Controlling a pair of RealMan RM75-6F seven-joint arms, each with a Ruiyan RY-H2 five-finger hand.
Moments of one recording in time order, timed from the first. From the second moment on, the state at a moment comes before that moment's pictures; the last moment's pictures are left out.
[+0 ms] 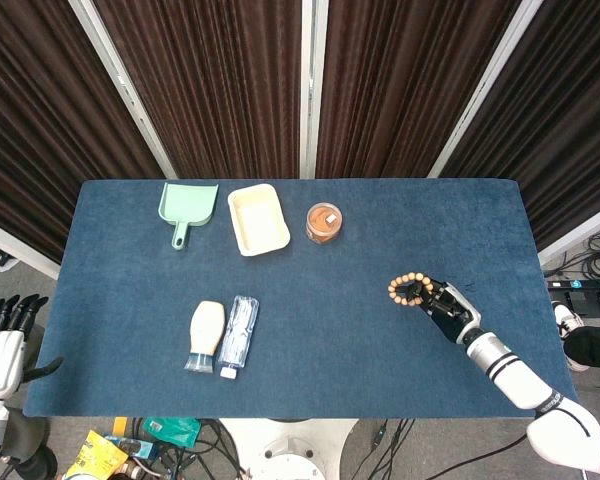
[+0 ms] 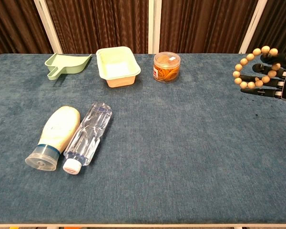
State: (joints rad) left arm -0.05 -1.22 -0.05 -1.49 1.44 1.47 0.03; right arm 0.49 -1.22 0.20 -1.48 -1.64 0.70 2.02
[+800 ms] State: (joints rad) left arm -0.05 -1.22 -0.04 -1.49 1.44 1.47 0.04; right arm 0.56 -1.34 0.08 -1.33 -1.61 0.99 1.66
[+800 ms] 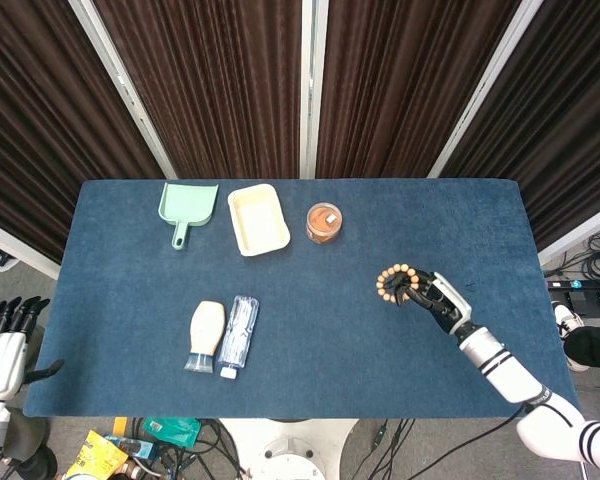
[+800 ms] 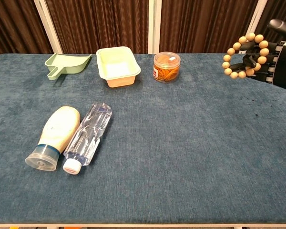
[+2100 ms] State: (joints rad) left arm -0.05 -1.24 -0.04 -1.47 1.43 1.46 0.02; right arm 0.58 -1.43 0.05 -1.28 -1.56 1.03 1.76
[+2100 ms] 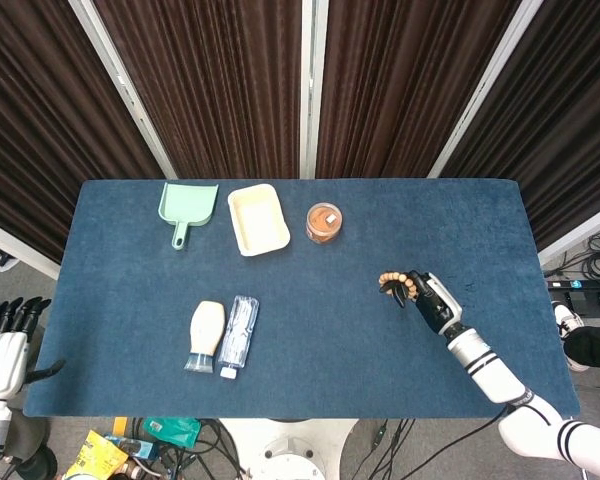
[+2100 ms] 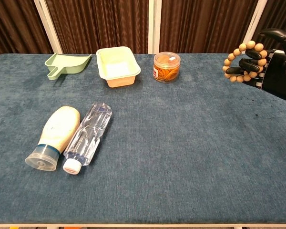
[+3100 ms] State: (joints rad) left arm -0.06 -1.25 -0.05 -1.46 1.42 1.44 0.02; right arm 0.58 -1.42 0.07 -1.31 -1.50 0.99 1.68
